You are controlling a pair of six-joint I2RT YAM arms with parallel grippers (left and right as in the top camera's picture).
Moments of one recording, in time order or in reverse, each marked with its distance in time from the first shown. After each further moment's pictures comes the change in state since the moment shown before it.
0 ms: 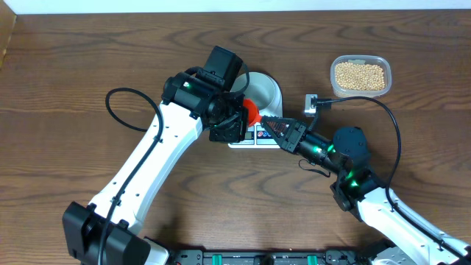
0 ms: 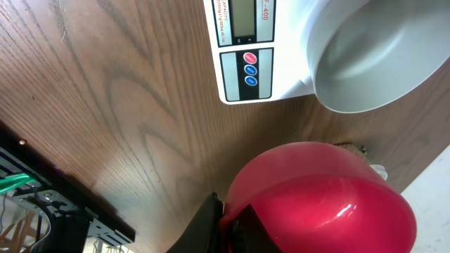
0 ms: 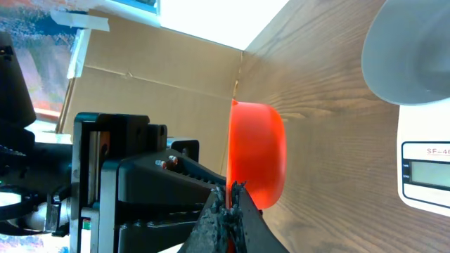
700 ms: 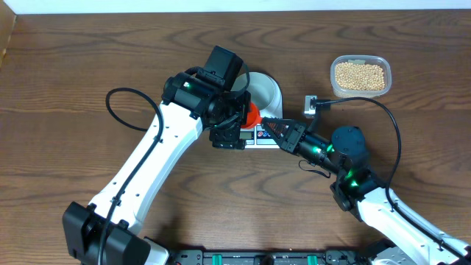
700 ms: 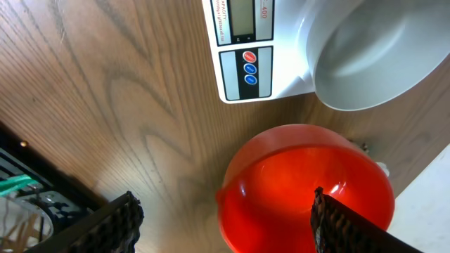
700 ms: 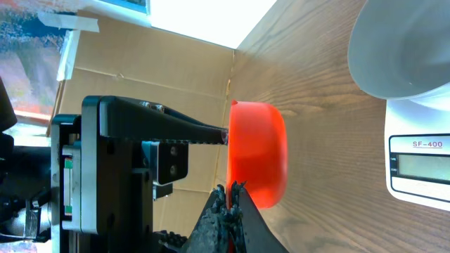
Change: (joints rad) left arm 0.002 0.000 0.000 0.001 0.001 0.018; right arm 0.000 0.000 0.000 -0.032 0.008 -0.002
